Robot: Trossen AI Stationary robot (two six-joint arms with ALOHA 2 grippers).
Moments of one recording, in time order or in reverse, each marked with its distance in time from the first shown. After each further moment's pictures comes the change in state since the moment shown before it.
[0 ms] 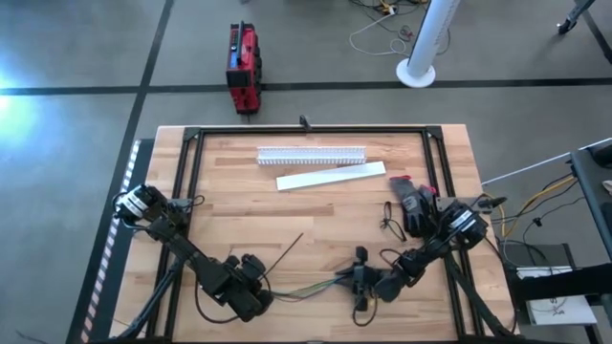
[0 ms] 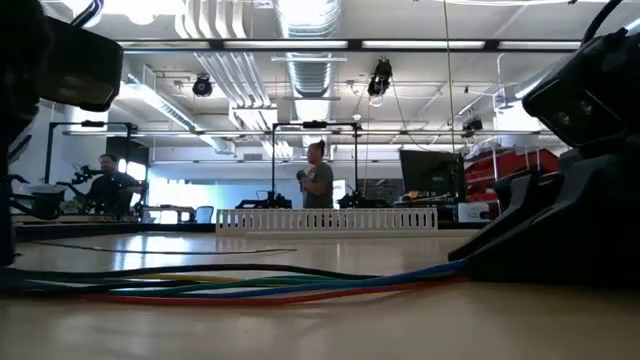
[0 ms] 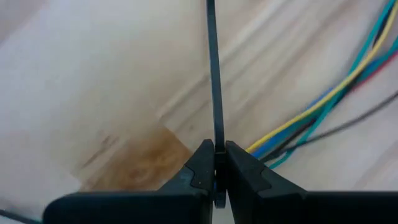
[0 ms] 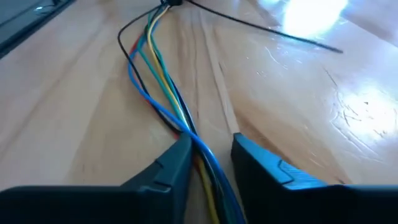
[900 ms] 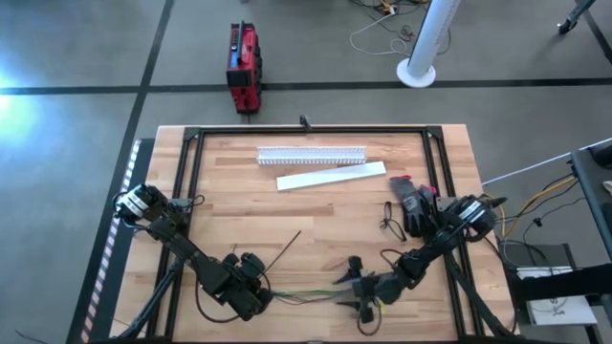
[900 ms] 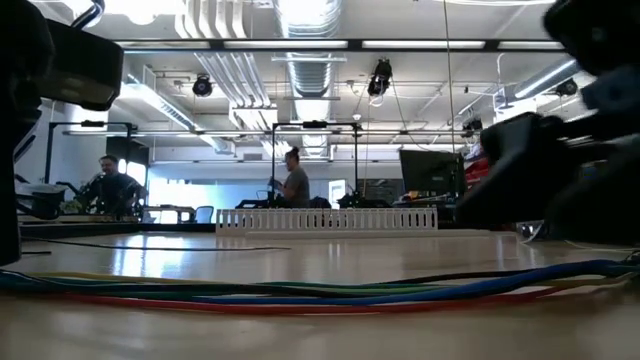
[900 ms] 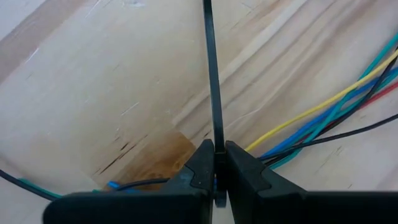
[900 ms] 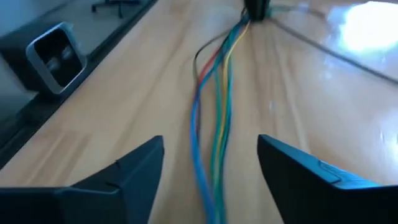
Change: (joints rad) left arm -0.001 -0.002 0.000 -0.035 0.001 0.017; right arm -0.021 -0.123 0.052 -0.032 -0.205 -0.202
